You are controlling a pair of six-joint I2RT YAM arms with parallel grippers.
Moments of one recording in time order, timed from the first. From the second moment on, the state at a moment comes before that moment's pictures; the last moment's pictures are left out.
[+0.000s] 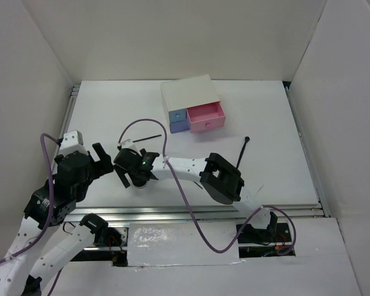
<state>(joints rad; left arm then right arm) -0.49 0.56 0.95 -0.93 -0.57 -0.56 1.18 2.26 1.83 -0.50 0.29 0.49</state>
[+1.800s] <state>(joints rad) -0.49 0.54 0.94 -0.93 -0.55 -0.55 0.57 2.05 1.95 -0.70 0.41 0.28</state>
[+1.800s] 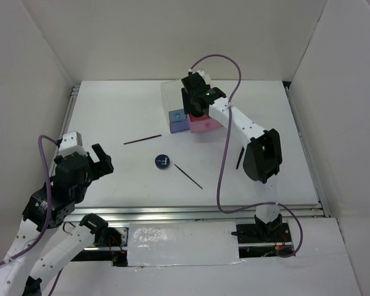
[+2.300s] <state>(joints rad) -0.49 0.54 0.94 -0.93 -0.55 -0.55 0.56 2.05 1.92 -0.72 0.41 0.30</state>
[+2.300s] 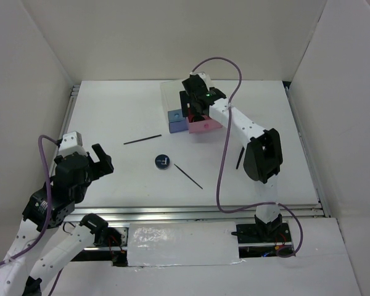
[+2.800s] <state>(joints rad) -0.49 0.57 0.94 -0.92 -0.55 -0.55 0.90 1.69 1.61 -0.59 0.33 0.33</state>
